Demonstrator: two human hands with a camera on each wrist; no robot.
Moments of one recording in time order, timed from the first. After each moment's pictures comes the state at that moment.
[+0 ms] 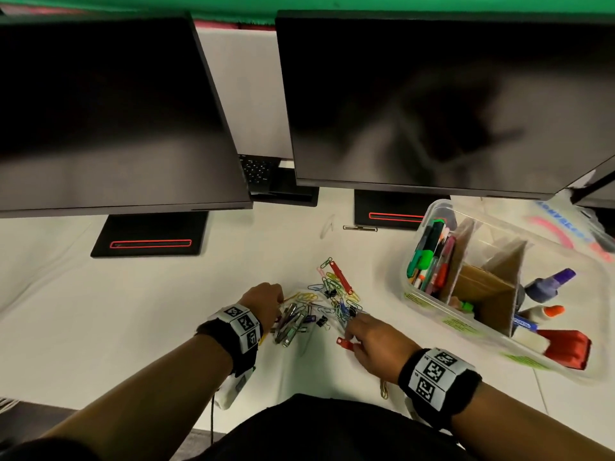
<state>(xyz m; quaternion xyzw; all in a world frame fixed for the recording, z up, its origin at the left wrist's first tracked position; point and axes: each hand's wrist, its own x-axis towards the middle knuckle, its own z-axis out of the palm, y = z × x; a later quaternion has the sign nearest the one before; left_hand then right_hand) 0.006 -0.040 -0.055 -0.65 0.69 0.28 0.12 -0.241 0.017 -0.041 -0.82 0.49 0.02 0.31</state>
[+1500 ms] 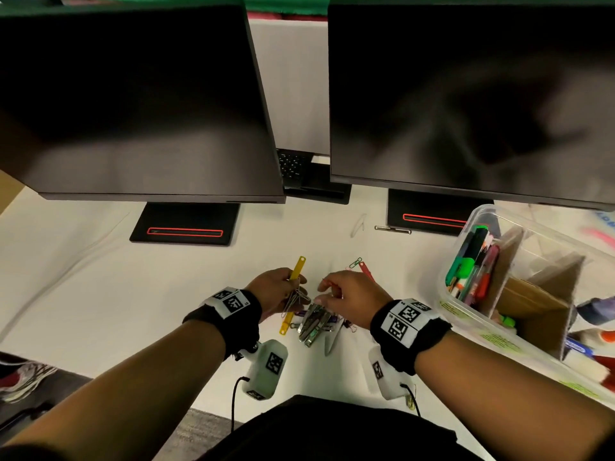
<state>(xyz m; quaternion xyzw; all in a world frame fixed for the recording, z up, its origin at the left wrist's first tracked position) 0.021 -0.037 -0.014 -0.65 0.29 0.66 -0.26 -0.158 -0.049 -0.011 -0.77 0.49 -0.06 0.40</state>
